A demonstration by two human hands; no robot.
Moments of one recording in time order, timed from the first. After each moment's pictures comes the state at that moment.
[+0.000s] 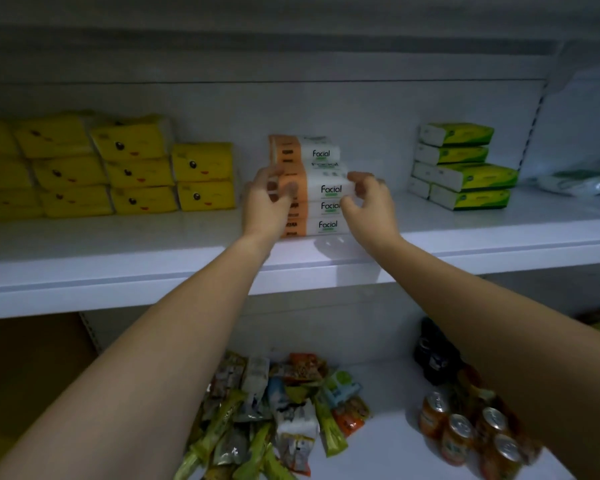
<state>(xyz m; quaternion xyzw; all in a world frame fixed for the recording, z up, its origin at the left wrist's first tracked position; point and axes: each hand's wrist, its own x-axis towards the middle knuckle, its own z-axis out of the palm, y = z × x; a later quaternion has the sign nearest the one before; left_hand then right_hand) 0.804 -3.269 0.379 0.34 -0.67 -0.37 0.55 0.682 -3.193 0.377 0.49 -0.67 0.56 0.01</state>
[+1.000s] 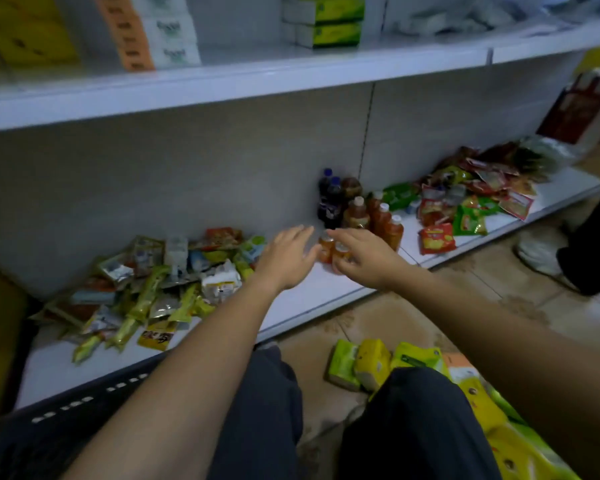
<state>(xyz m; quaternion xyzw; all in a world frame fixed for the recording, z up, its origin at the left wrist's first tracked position) 0.771 -3.014 0.151 0.26 -0.95 -0.17 0.08 0.654 -2.888 0.166 0.57 -0.81 0.14 -0.07</state>
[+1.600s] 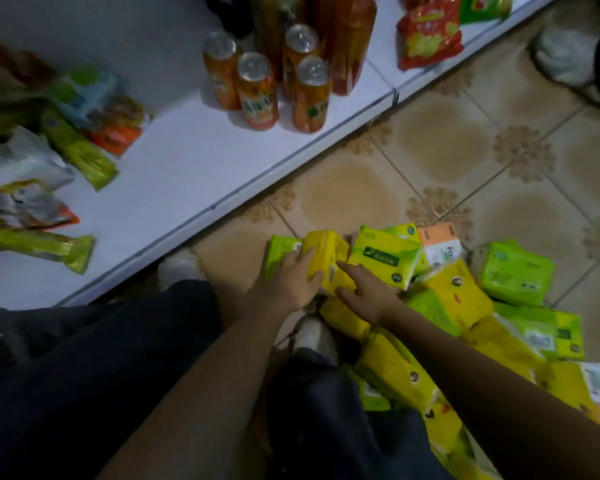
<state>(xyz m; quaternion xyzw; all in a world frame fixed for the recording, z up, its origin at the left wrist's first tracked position) 0.651 -2.926 -0.216 0.28 -0.85 -0.37 -0.27 0.579 -2.785 -0.197 0.27 -0.86 0.15 -0.41</state>
